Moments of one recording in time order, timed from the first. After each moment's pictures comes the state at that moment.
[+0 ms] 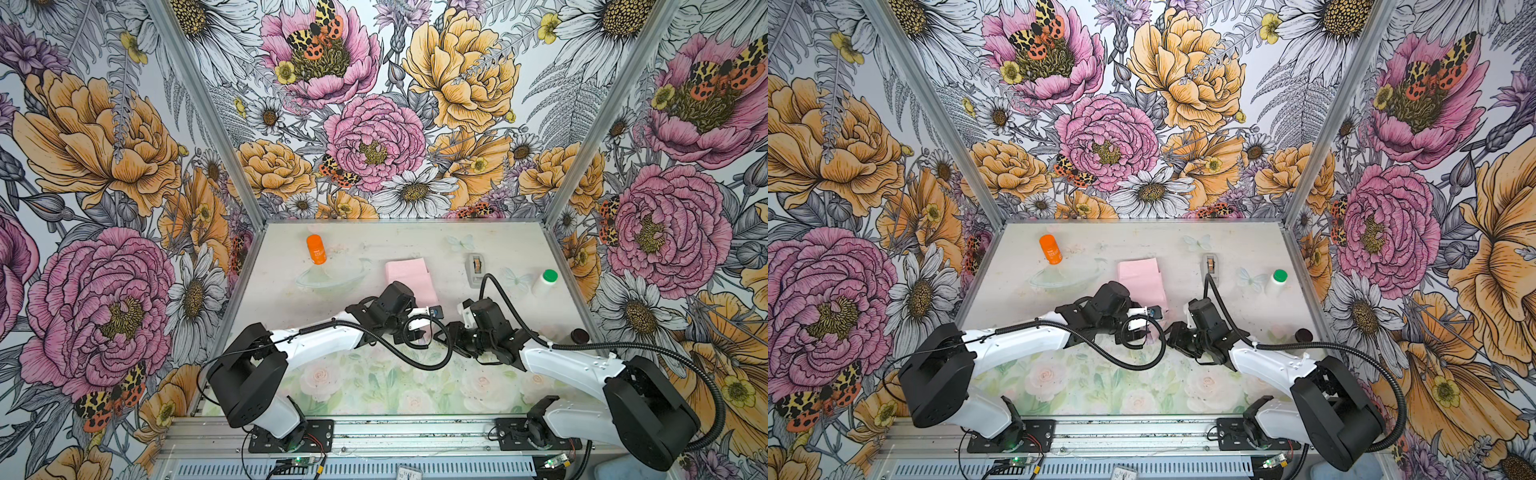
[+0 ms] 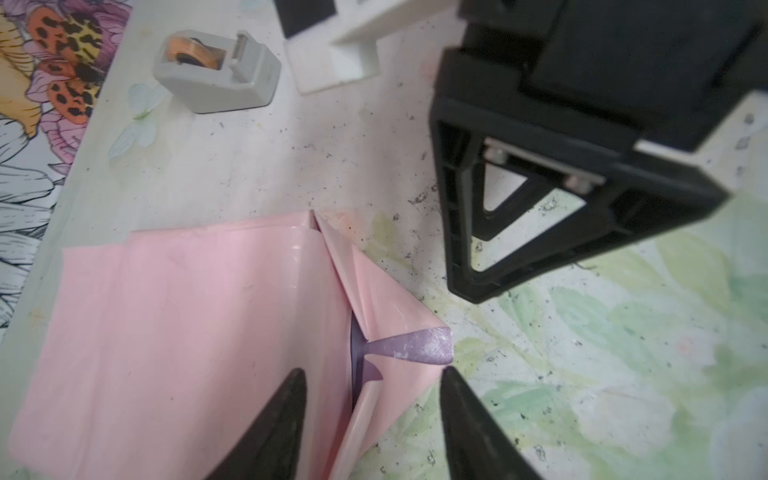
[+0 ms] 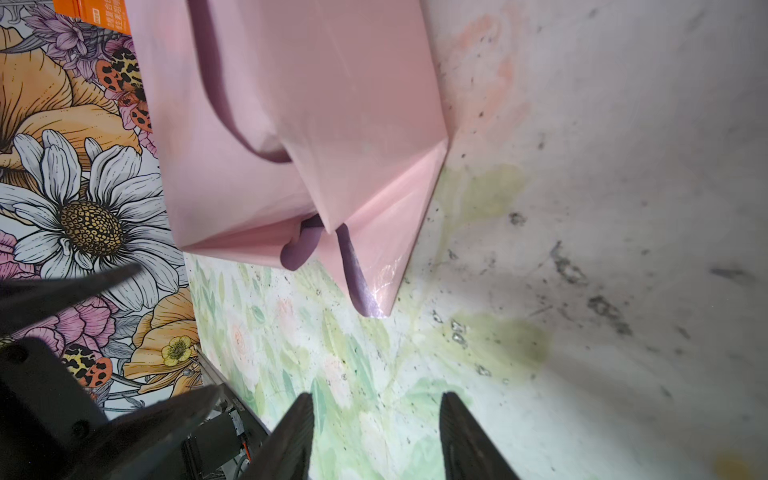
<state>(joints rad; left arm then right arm) -0.85 1.49 0.90 -0.16 0.13 0.59 0.55 1.25 0.47 -0.06 -0.42 0.96</state>
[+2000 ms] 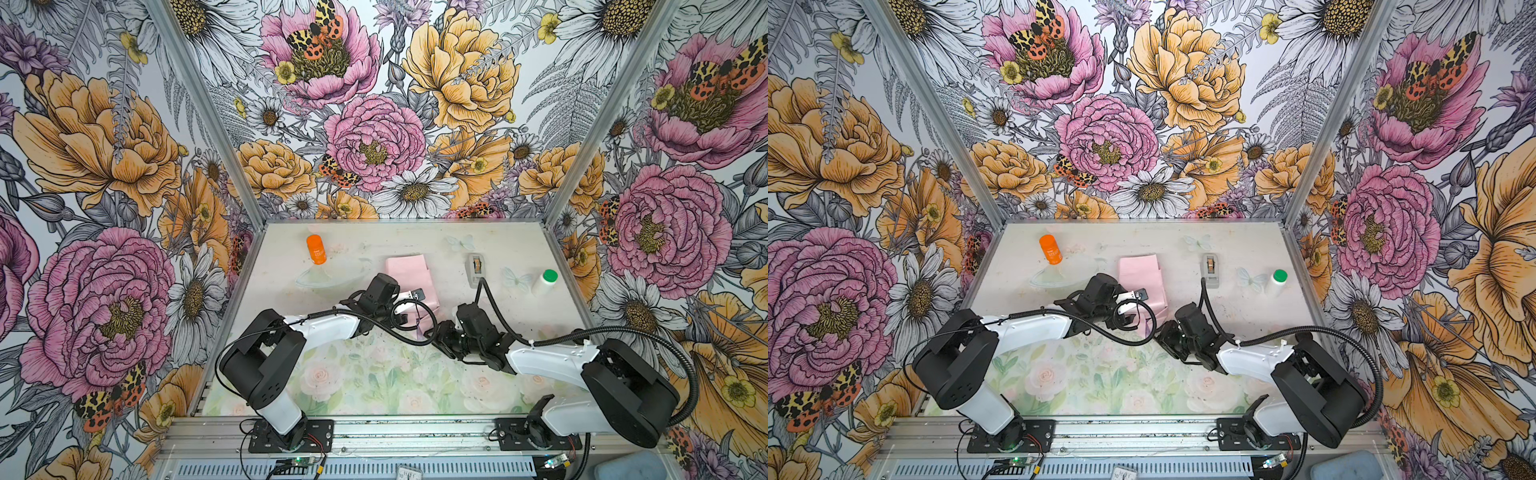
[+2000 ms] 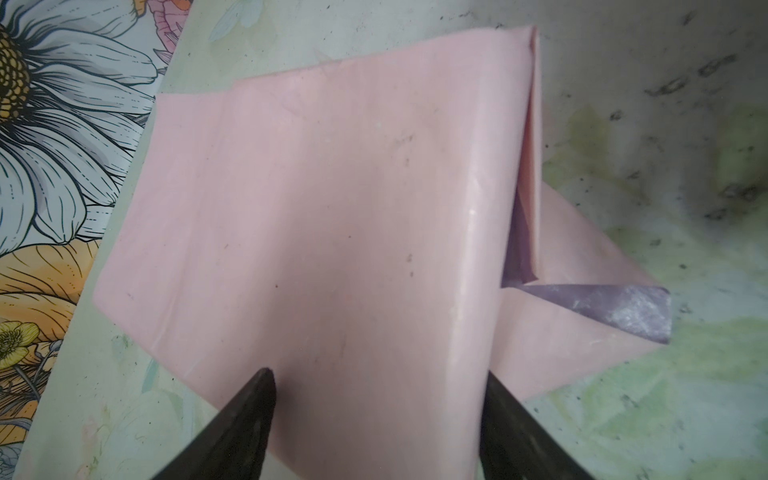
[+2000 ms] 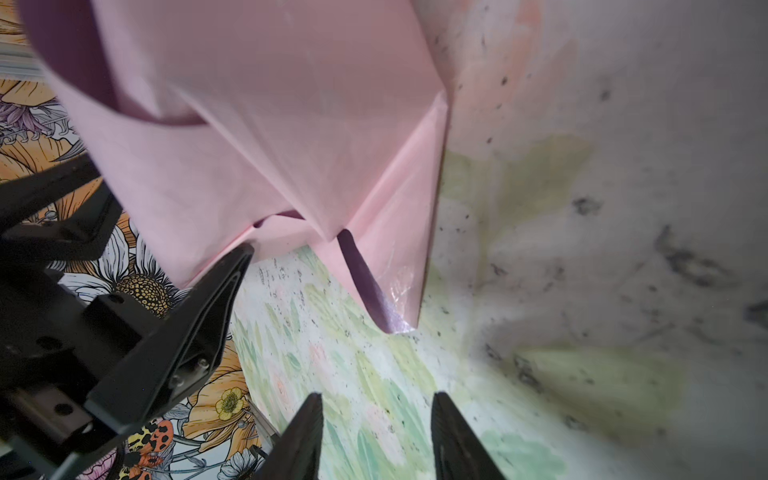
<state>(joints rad) -0.70 1.63 0.87 0.00 -0.01 0.64 0.69 1.38 0.46 0.17 -0.28 1.30</state>
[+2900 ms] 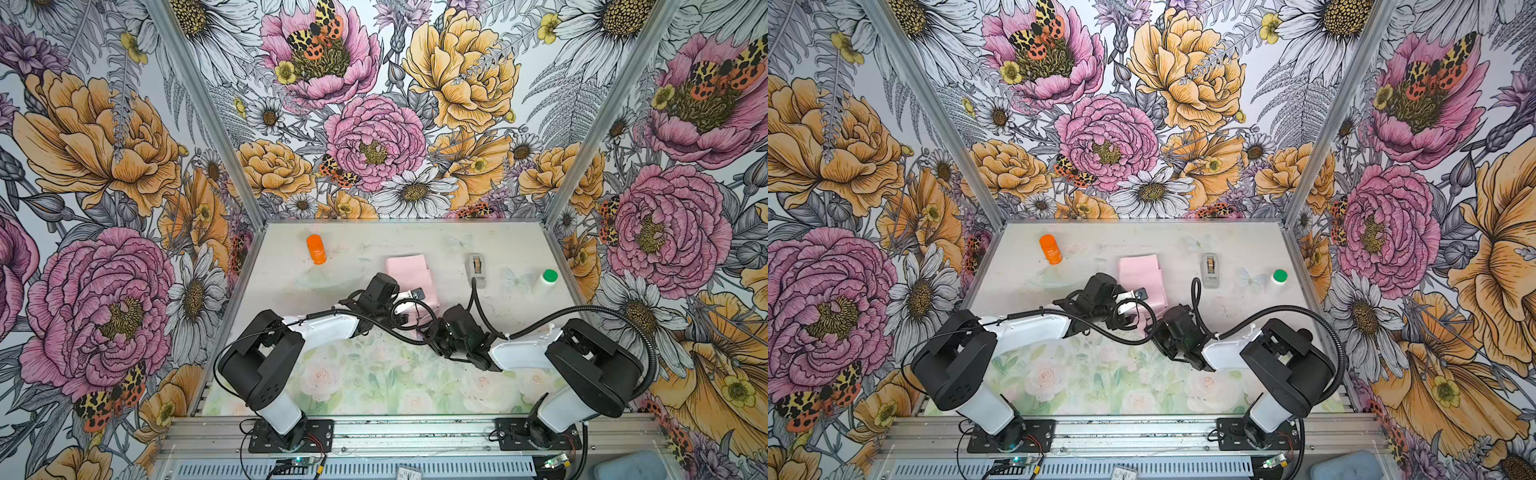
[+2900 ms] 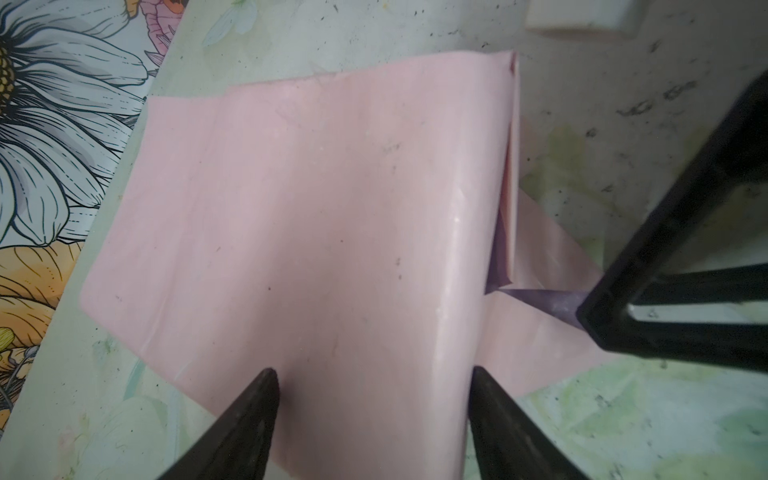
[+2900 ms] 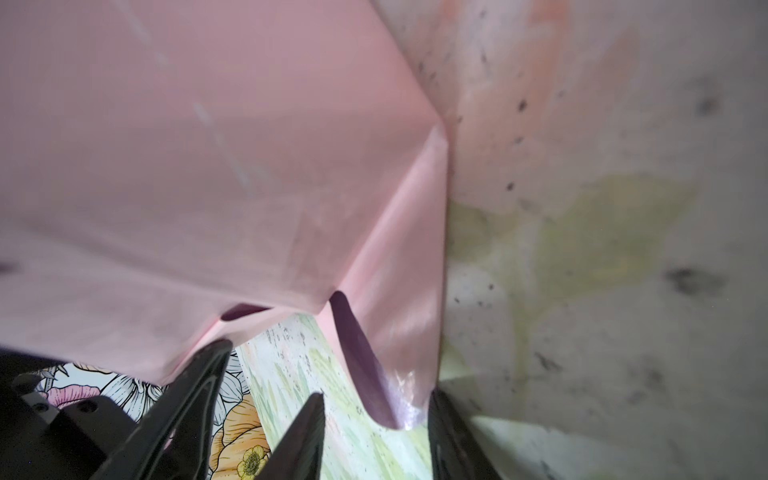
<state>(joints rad) -0.70 1.62 0.87 -0.01 0.03 0.62 0.74 1.58 0.50 0.38 -0.15 1.45</state>
